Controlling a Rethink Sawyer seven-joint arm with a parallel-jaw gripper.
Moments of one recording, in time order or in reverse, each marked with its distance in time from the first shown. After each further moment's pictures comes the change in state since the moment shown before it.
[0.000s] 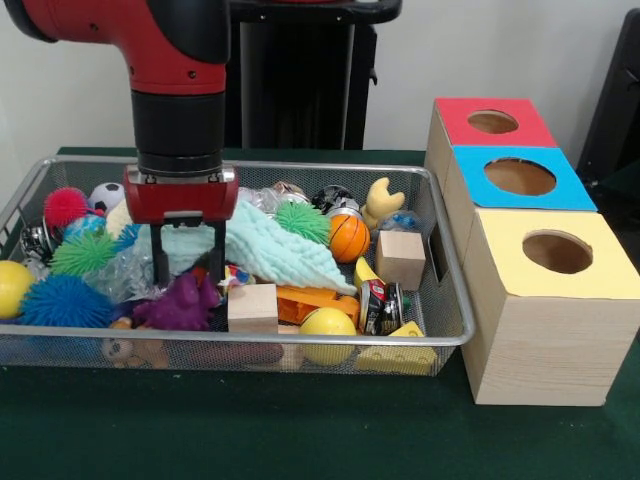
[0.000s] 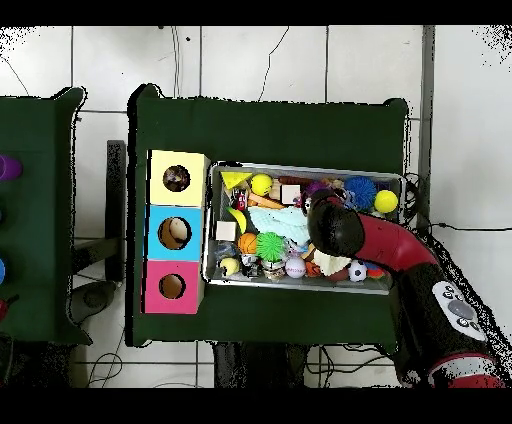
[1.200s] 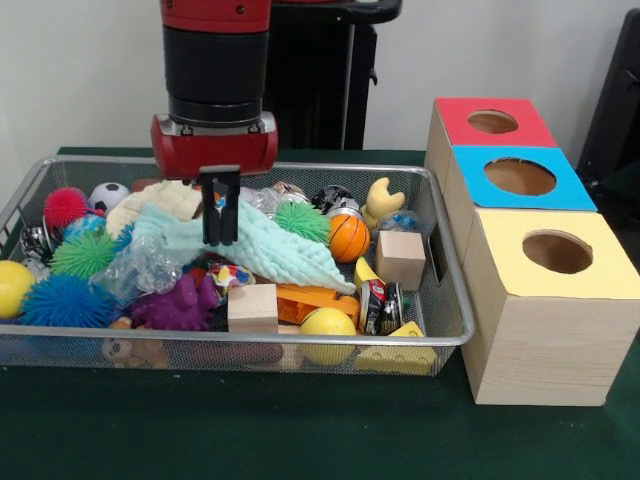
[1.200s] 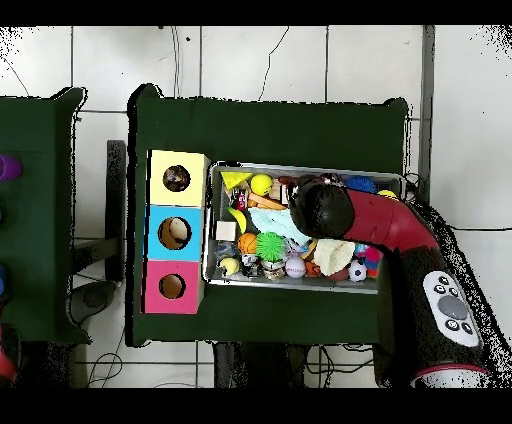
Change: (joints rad) arm 0.101 -0.104 -0.016 -0.078 -0.011 0.236 0.000
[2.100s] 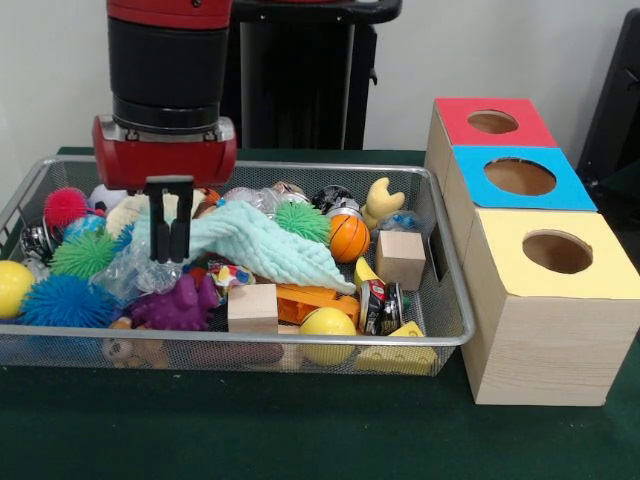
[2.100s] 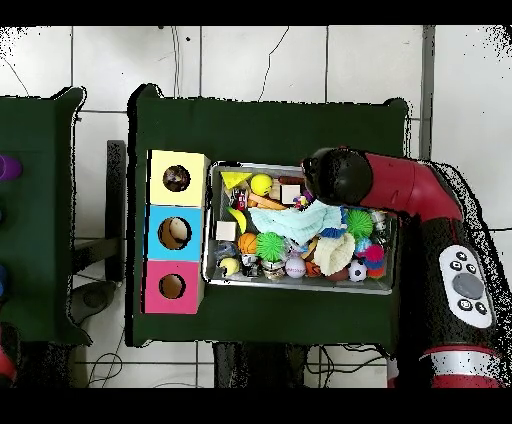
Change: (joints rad) arm 0.008 0.033 0.016 -0.208 -0.058 0.170 0.000
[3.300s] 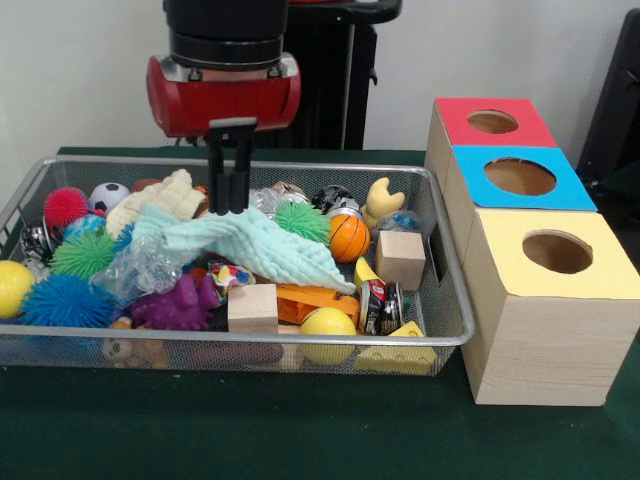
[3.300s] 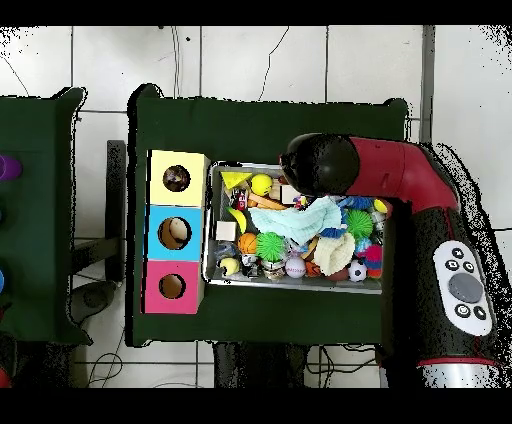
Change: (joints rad) arm 0.003 -0.074 0.096 -0.022 -0.033 0.184 0.000
